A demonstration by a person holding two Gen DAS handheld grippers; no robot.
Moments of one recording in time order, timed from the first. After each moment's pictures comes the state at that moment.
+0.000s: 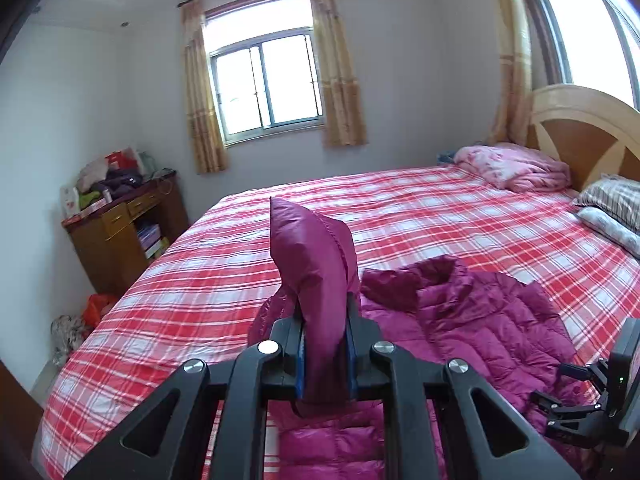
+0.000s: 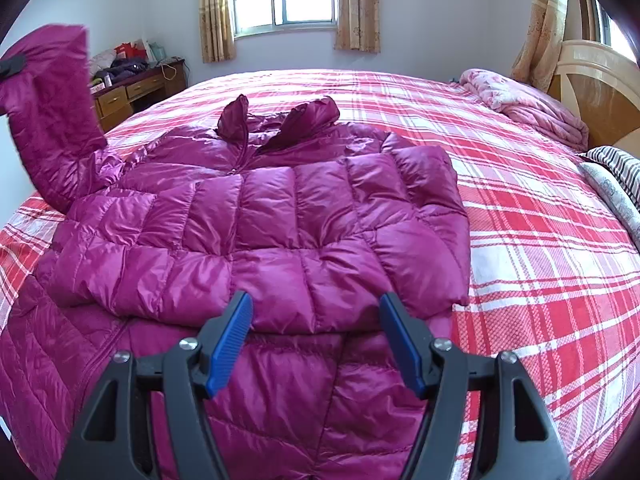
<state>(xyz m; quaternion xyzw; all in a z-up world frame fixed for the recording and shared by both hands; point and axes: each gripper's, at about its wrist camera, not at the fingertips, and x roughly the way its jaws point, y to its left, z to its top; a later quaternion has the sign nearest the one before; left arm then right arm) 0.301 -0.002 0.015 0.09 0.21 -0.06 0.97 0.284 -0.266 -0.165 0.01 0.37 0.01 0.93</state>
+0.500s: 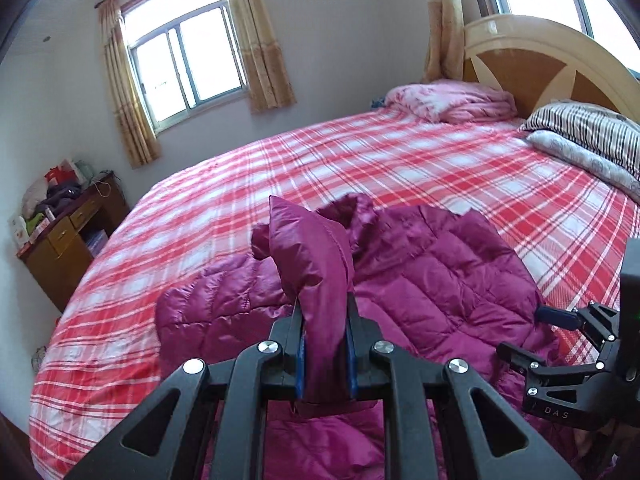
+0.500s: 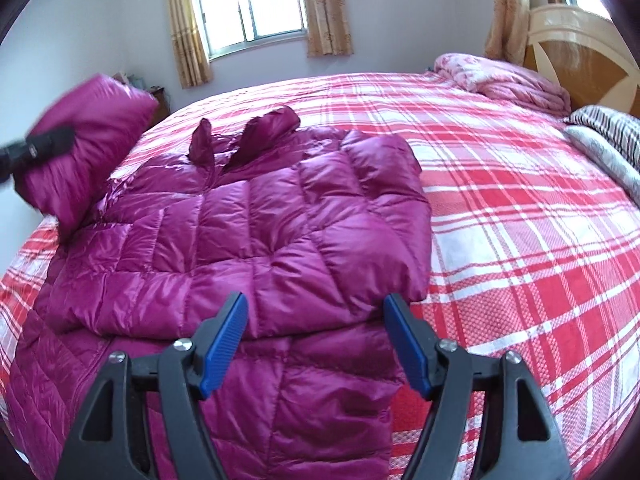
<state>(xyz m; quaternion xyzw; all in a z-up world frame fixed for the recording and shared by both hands) 0.320 -0.120 -0.063 0.15 0.28 -0.15 0.94 0.281 -0.305 -0.172 0.08 0.36 -0.01 0.93</state>
